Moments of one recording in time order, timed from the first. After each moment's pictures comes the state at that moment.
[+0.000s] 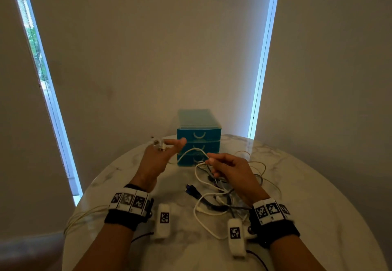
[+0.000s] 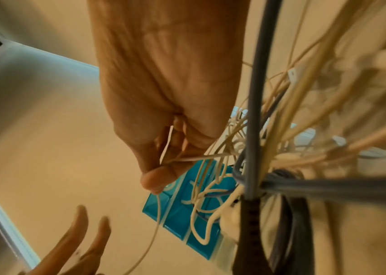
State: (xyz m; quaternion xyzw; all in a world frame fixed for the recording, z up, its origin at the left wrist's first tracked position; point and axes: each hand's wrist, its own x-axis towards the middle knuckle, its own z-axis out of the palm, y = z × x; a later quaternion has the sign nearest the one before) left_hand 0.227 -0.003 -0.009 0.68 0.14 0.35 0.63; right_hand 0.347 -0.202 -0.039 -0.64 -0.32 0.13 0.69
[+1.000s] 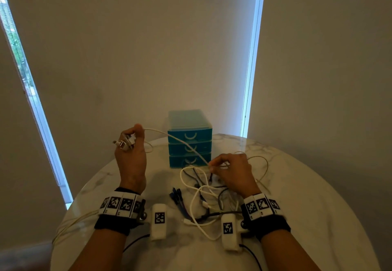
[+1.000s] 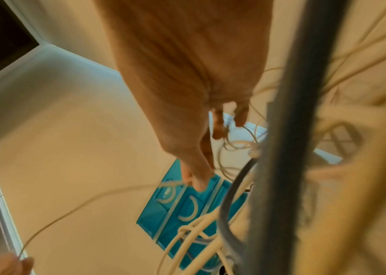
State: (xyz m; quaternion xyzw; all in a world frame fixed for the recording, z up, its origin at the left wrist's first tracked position) left_hand 0.236 0.016 -0.010 0.51 0.17 0.55 0.64; right_hand 0.392 -0.208 -0.062 -0.84 -0.29 -0.06 0.45
